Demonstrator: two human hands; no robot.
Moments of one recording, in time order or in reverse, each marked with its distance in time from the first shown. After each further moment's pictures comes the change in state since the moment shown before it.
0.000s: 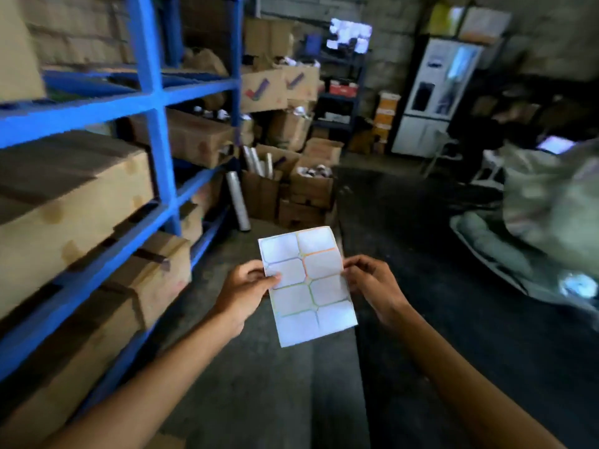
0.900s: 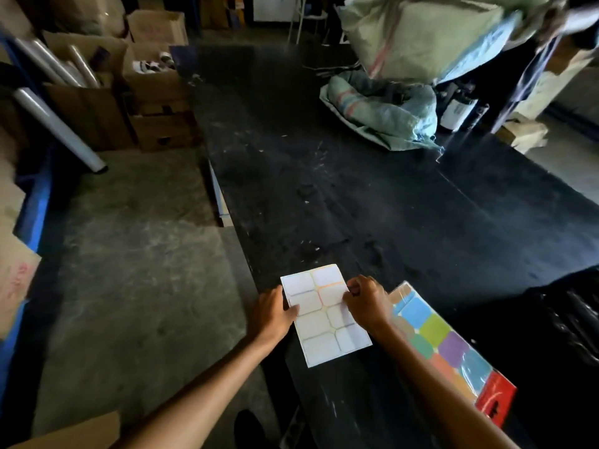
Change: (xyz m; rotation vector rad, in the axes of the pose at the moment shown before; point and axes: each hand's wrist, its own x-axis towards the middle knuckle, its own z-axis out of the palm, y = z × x) left_hand -0.072 -0.178 0.234 0.960 -0.610 0.069; right_hand -0.173 0.202 -0.139 -0.732 0.376 0.656
